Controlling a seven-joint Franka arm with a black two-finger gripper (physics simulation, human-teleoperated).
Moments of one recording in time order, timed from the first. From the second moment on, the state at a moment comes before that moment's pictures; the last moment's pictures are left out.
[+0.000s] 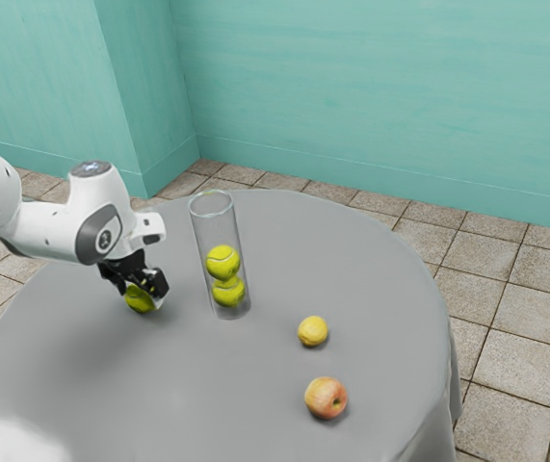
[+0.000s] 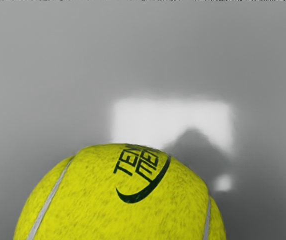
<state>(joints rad) 0.21 0.35 0.02 -2.12 0.03 2.55 0.16</state>
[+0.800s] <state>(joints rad) 0.21 0.33 0.03 -2.11 0.03 2.57 0.17</state>
